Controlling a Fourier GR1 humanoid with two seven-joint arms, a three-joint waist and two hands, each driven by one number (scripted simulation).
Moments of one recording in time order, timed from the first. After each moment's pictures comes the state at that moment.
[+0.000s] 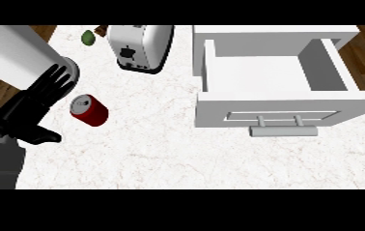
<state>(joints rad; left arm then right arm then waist) -0.26 0.39 0.28 -1.18 0.45 -0.55 0.13 0.43 -0.08 -0.60 -2.16 -0.42 0.43 0.10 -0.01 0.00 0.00</state>
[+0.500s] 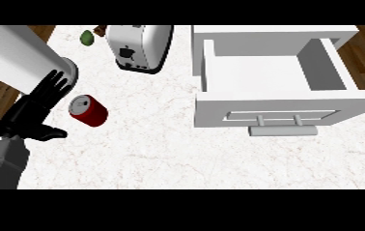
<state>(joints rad) -0.34 0.42 0.30 -0.86 0.28 -0.57 -0.15 0.43 -0.07 -0.64 -2.19 -0.46 0.46 0.15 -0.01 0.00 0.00</state>
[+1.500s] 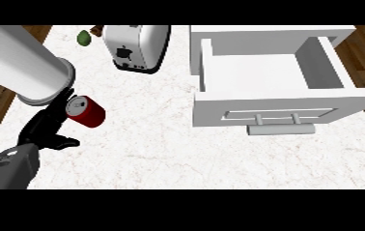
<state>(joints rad) -0.51 0.45 0.28 -0.27 0.07 -0.58 -0.52 0.38 -0.09 -0.72 -2.18 -0.53 0.51 0.20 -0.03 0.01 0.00</state>
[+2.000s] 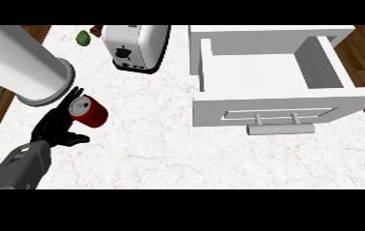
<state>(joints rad) -0.56 0.41 0.29 -0.18 0.07 -0.57 -0.53 0.41 -0.05 -0.73 -2.21 -0.53 0.53 0.22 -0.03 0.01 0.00</state>
